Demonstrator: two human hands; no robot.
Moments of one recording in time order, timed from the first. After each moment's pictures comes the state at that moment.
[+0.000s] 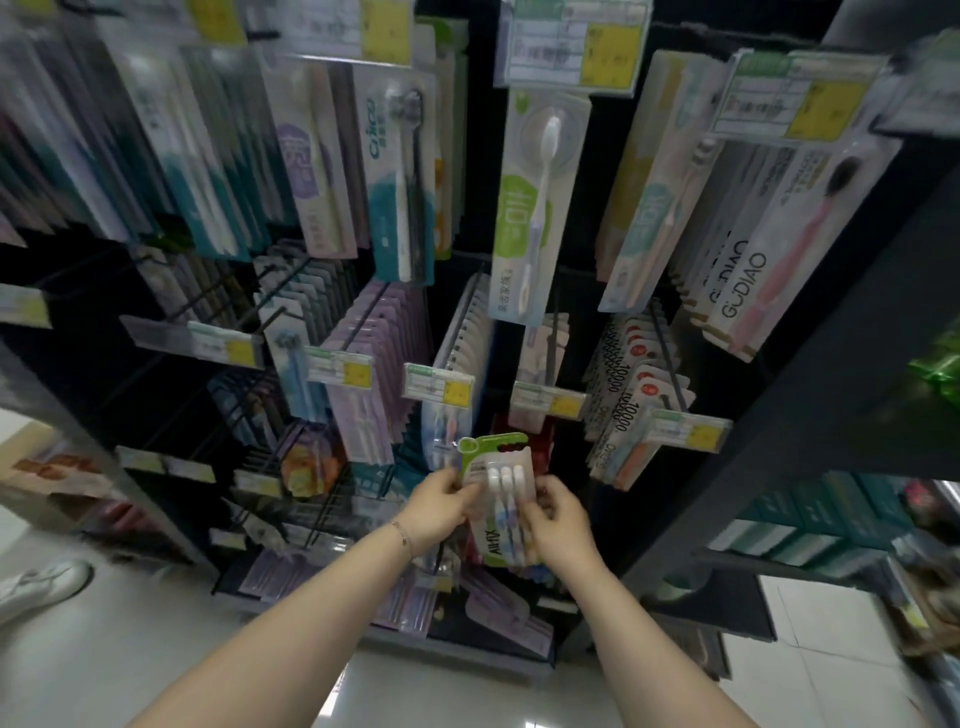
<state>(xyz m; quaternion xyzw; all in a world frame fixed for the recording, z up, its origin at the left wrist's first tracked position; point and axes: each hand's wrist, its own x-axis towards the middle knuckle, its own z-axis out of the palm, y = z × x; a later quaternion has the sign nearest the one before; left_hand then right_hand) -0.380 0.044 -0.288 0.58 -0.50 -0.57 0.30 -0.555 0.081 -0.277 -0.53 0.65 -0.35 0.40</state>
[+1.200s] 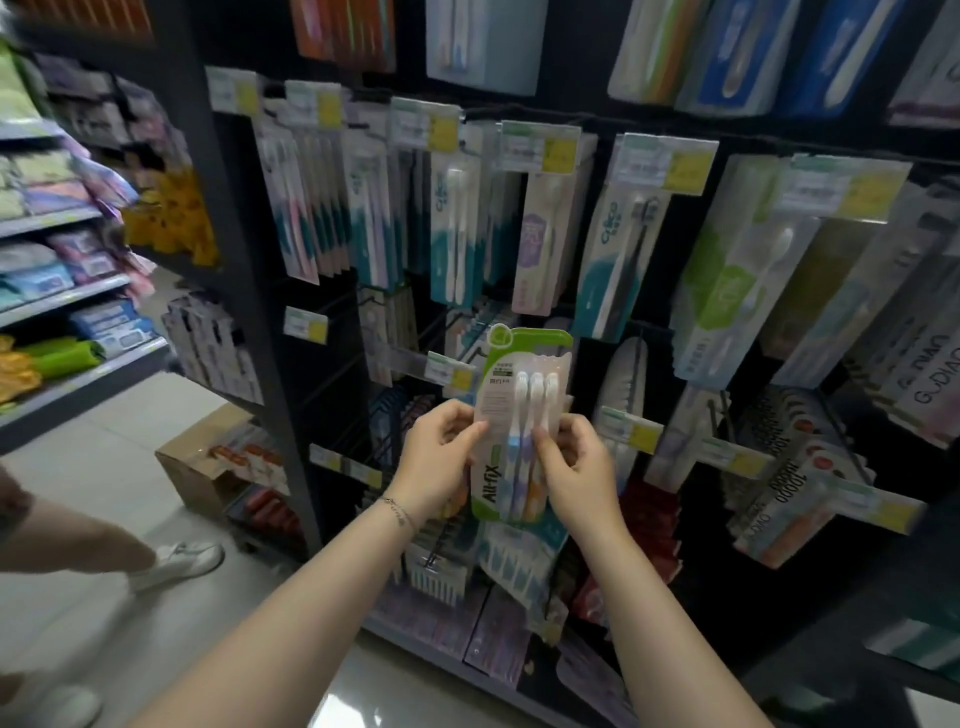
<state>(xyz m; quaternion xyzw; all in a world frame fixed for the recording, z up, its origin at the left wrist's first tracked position) -0.190 0.119 -0.143 0.54 -0.54 -0.34 0.55 -0.351 0.104 -0.149 -0.62 0.50 -0.49 0.35</state>
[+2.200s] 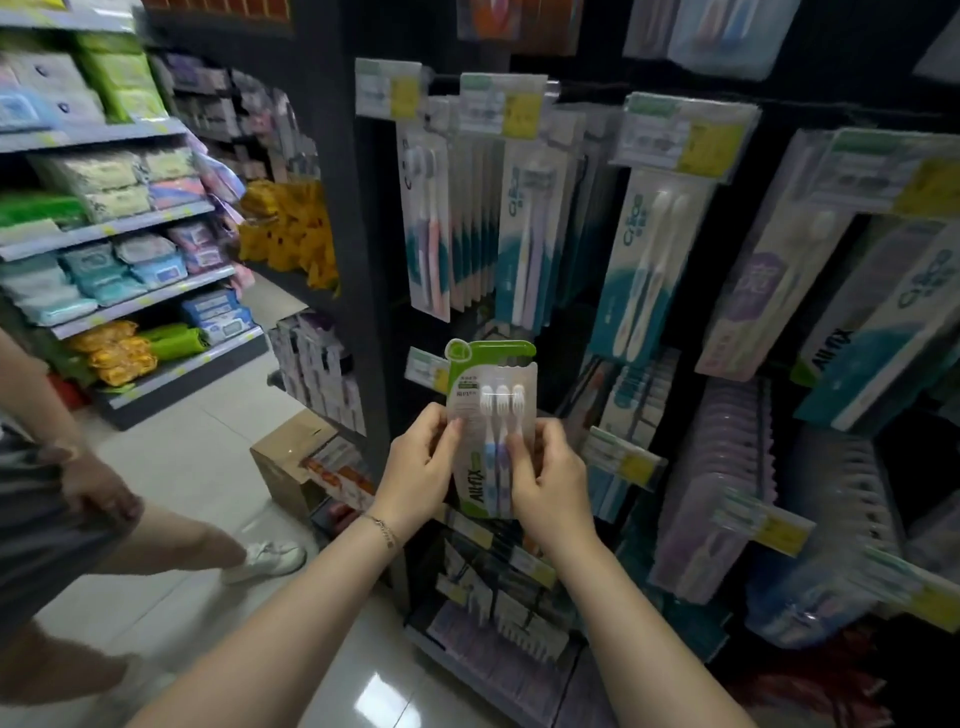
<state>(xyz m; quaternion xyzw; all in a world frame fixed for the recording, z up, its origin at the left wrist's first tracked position) 0.014 0.051 -0.167 0.60 -0.55 -0.23 0.54 -0.137 0.008 -0.174 -0.73 0.44 -0.43 0.31</state>
